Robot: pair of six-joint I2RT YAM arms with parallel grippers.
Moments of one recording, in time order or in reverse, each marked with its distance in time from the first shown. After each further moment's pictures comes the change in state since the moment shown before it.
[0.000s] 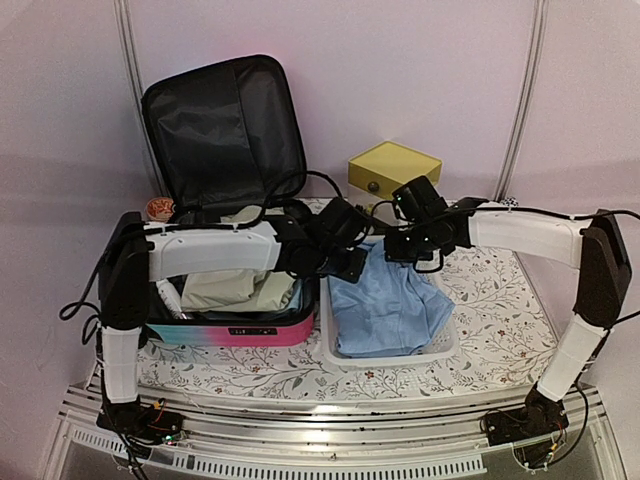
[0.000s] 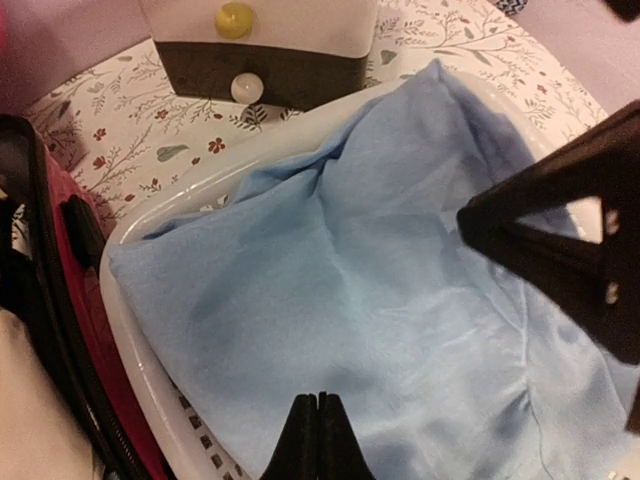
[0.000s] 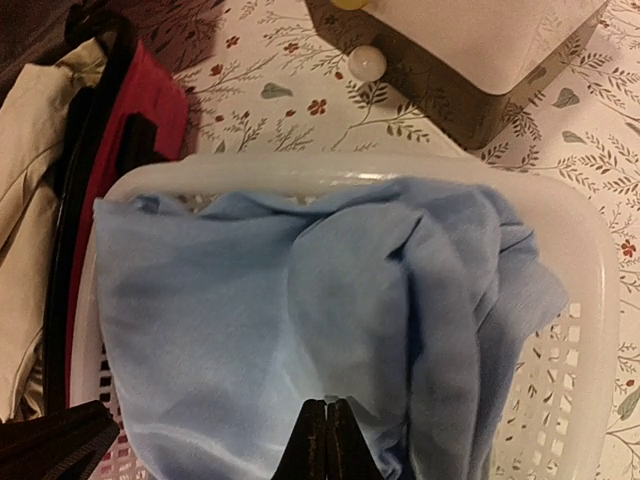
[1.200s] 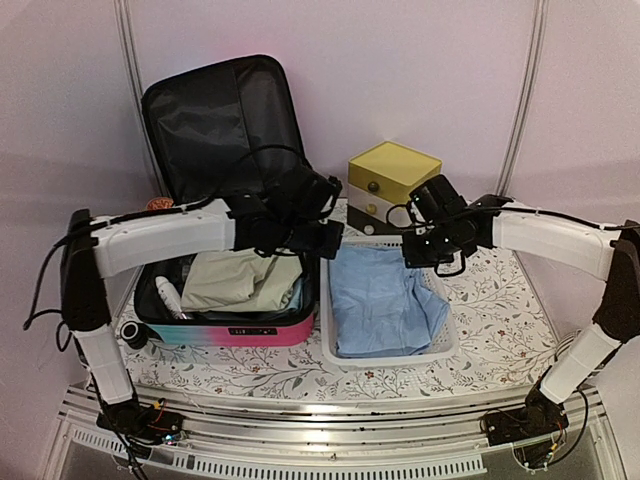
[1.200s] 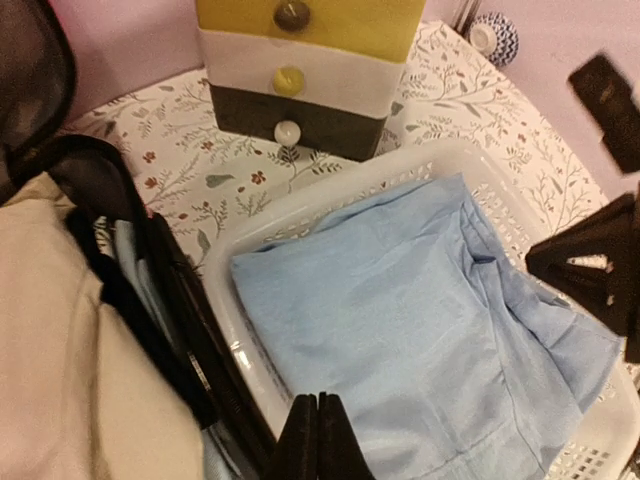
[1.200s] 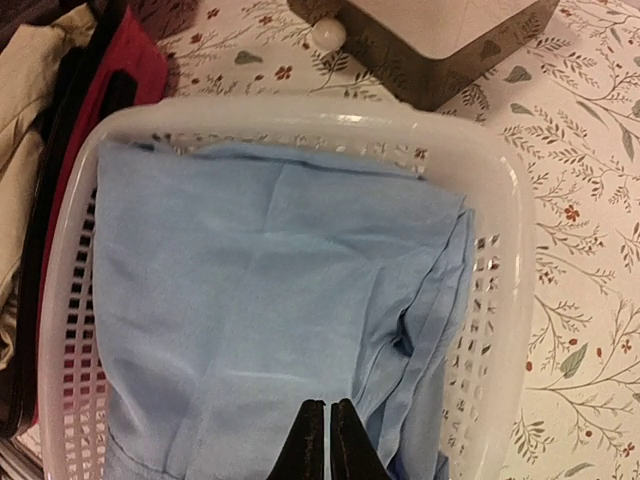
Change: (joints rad) left arm 0.063 -0.146 -0.048 -0.056 0.056 0.004; right arm -0.040 -0.118 -0.055 -0.108 0.013 -0.072
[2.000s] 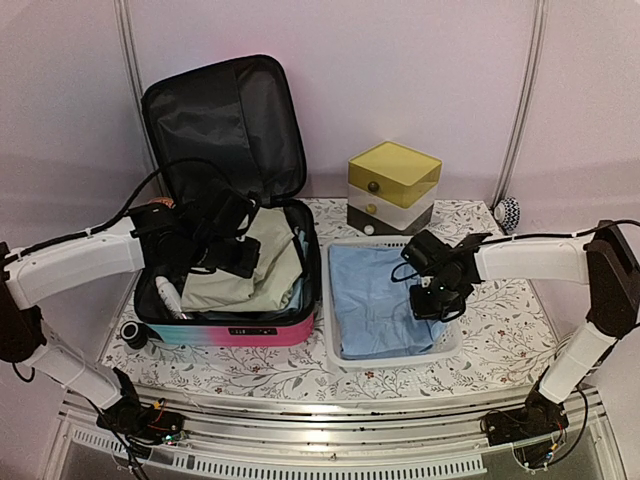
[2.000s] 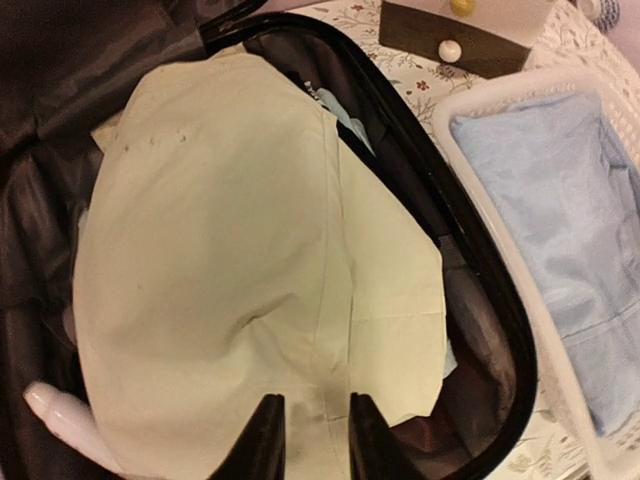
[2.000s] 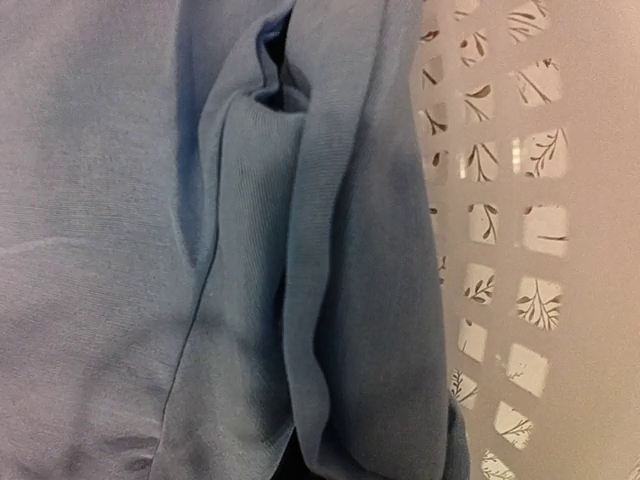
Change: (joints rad) left arm 0.095 -0.492 -0.421 -0.185 -0.108 0.013; right arm 0.068 0.048 -0.240 -0.080 0.059 0.158
